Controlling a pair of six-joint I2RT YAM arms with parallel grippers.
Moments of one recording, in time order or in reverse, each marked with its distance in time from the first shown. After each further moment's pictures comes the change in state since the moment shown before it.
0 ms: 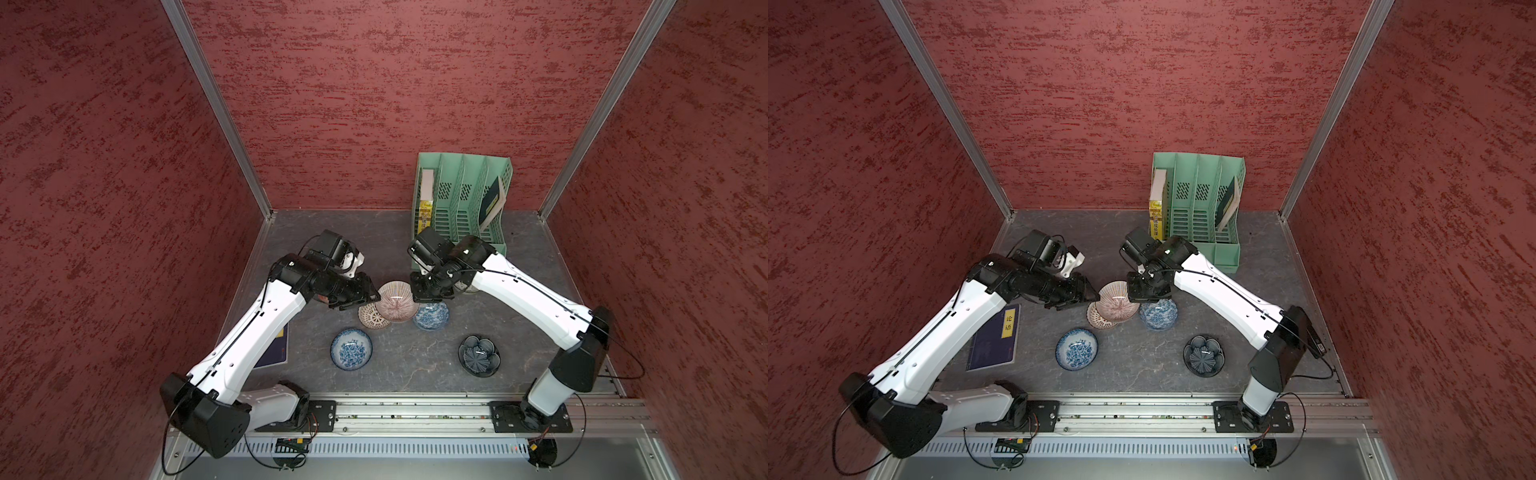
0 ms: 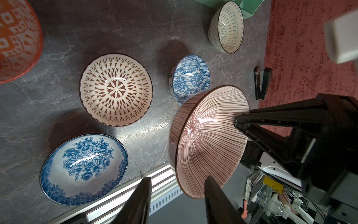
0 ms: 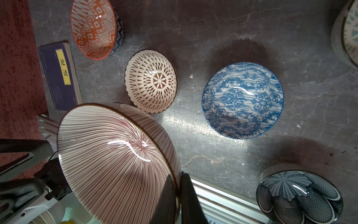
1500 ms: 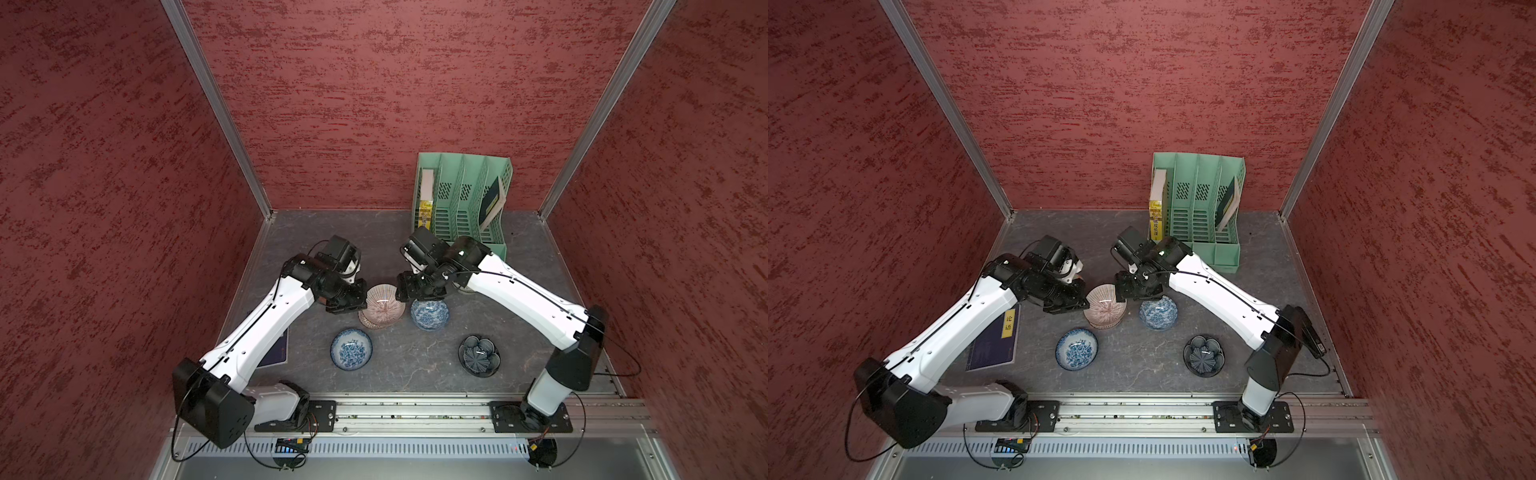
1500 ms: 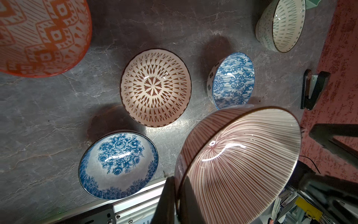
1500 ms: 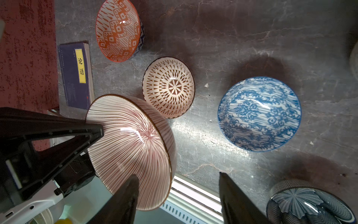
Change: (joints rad) left arm 0.007 0.036 -0.061 -0.022 -0.146 0.016; right arm 0.020 0.013 0.041 0.037 0.021 -0.043
